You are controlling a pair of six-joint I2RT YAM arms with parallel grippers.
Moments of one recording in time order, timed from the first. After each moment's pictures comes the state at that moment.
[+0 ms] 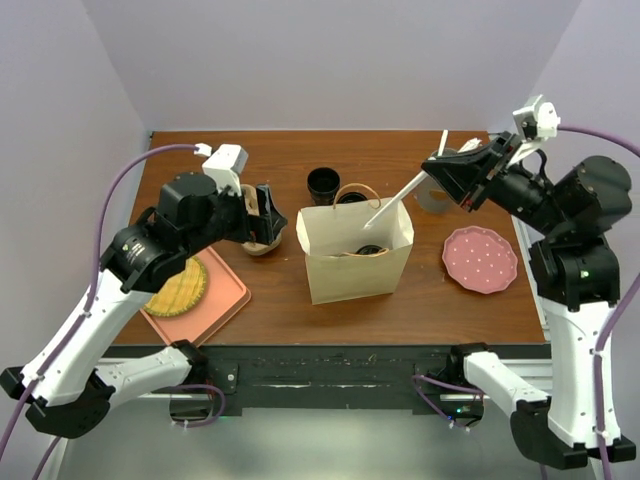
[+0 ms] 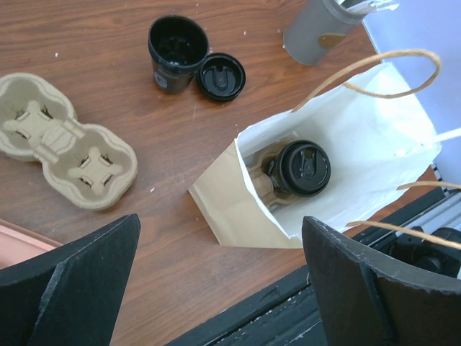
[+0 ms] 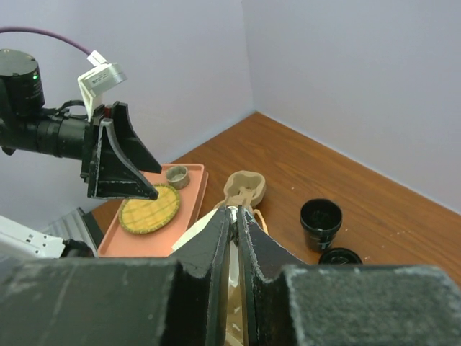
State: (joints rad) left arm -0.67 1.03 1.42 -0.85 -0.09 -0.42; right arm 0.11 0.96 1.59 -0.48 -0.75 0.27
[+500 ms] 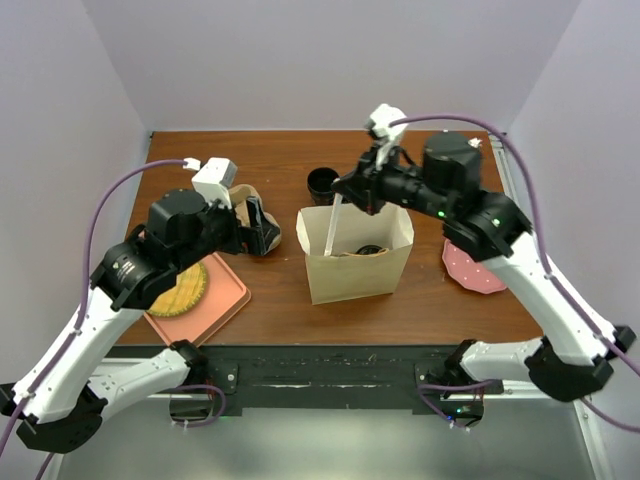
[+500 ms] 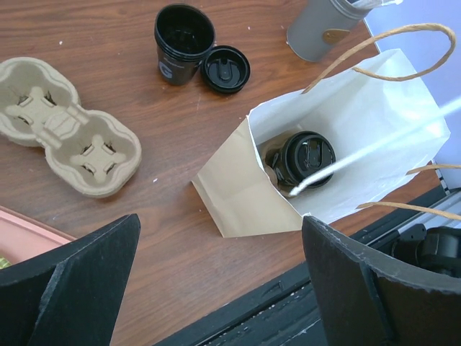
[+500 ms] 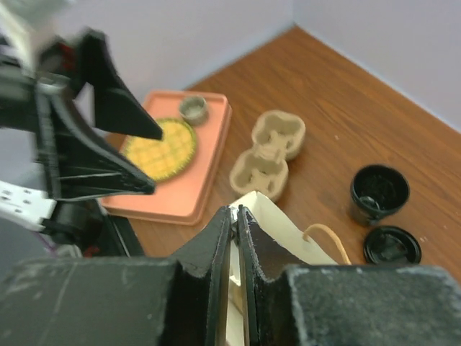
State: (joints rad) left arm -0.67 0.92 1.31 -0.83 -0.10 -0.43; right arm 0.74 1.23 1.64 -0.58 -0.24 0.10
